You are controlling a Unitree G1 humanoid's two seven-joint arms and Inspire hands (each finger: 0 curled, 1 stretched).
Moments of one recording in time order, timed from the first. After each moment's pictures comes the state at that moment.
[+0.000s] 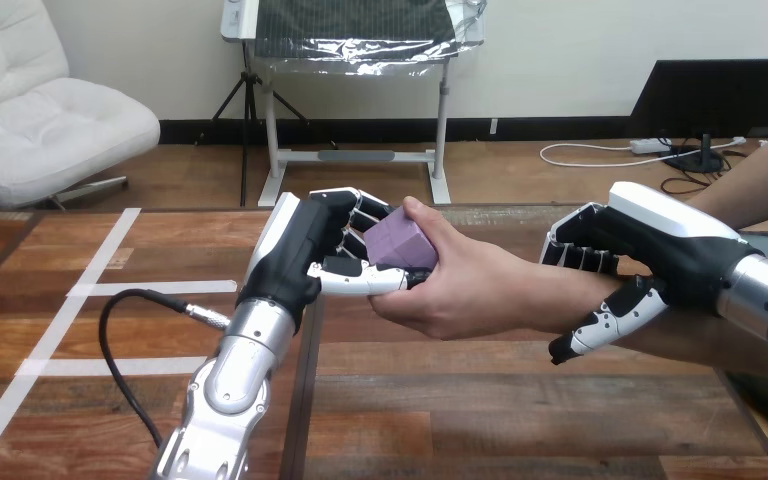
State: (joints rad) left arm -0.37 0.09 -0.12 0.46 0.21 -0.14 -0.07; right arm -0.36 -0.75 0.14 0.30 -0.28 -0.32 0.49
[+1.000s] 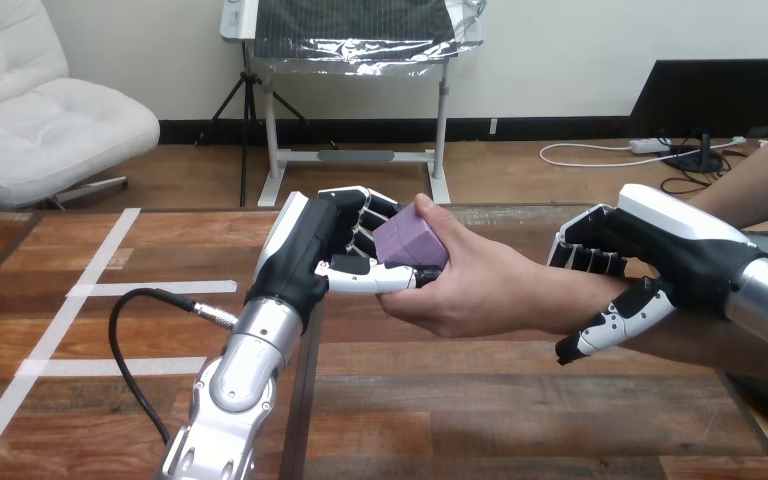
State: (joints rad) left arm -0.38 0.08 -0.12 0.45 0.18 -0.14 -0.09; right arm -0.34 -0.75 0.12 0.30 -0.28 -0.32 0.49
